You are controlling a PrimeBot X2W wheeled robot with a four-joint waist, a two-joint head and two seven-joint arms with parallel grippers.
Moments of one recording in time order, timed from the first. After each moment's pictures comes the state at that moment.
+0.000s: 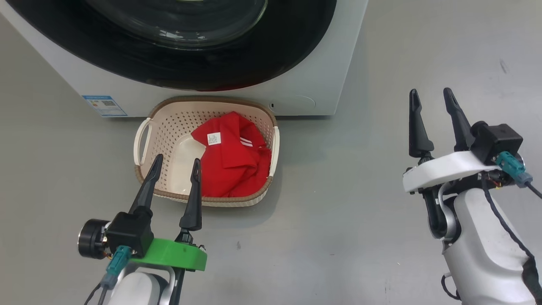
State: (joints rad) left arm -0.15 0.05 -0.31 0.06 -0.31 0.09 -0.25; right arm -0.41 -0.14 0.23 0.34 0.43 0.05 -0.25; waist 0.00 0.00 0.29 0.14
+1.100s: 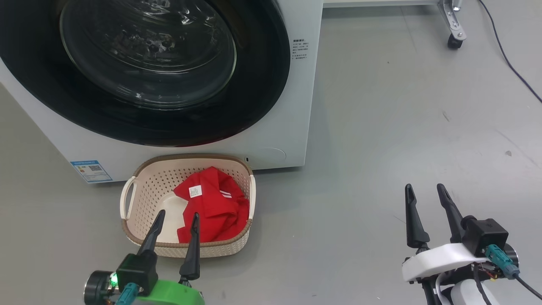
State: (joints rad) left arm 0.00 0.05 -0.31 0.14 -0.31 0.09 -0.25; right arm -0.01 -0.08 0.18 0.18 0.36 0.02 -0.25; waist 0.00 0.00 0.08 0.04
